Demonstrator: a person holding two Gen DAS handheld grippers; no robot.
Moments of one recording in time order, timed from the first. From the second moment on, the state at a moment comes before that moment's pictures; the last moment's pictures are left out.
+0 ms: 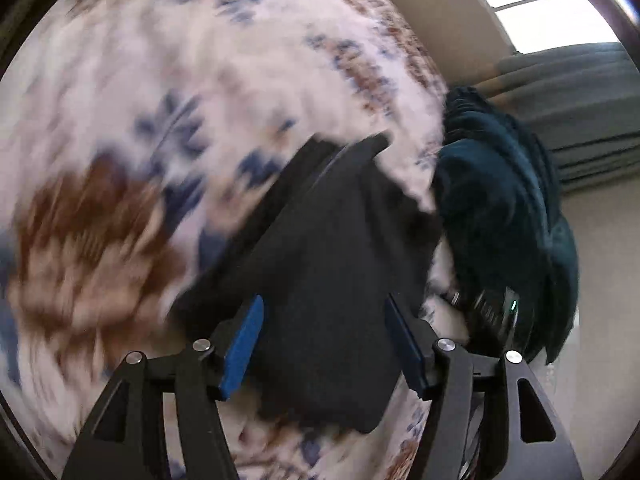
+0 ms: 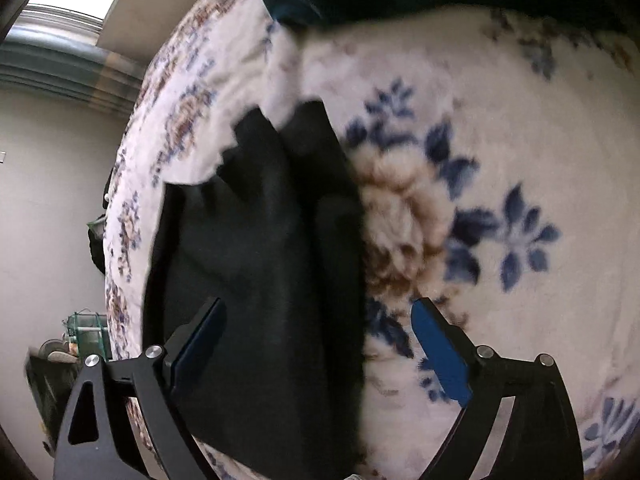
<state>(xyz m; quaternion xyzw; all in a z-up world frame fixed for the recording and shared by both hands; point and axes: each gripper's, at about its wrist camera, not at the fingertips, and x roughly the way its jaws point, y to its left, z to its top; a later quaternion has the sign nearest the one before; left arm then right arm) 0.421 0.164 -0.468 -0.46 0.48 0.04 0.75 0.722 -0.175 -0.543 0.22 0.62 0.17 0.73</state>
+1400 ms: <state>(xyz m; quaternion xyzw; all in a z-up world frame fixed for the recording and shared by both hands) 0.506 0.179 -0.477 -0.32 0.56 -0.12 0.75 0.499 -0.243 -0.539 0.37 0.60 0.05 0.71</state>
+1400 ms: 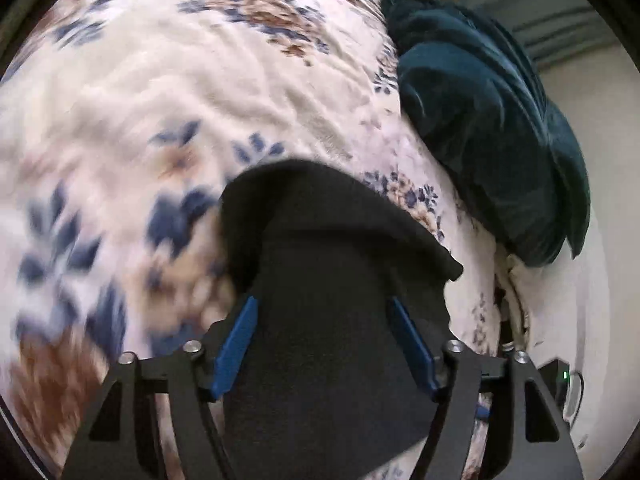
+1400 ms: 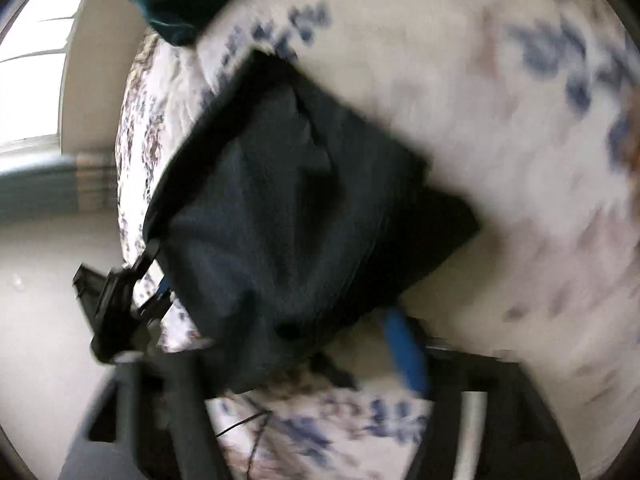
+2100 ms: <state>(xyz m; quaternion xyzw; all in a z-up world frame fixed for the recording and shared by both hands) 0.507 0.138 -0.520 -0.21 0.62 -0.08 0.75 0.670 -0.235 -0.604 0.27 0.67 0.22 0.66</state>
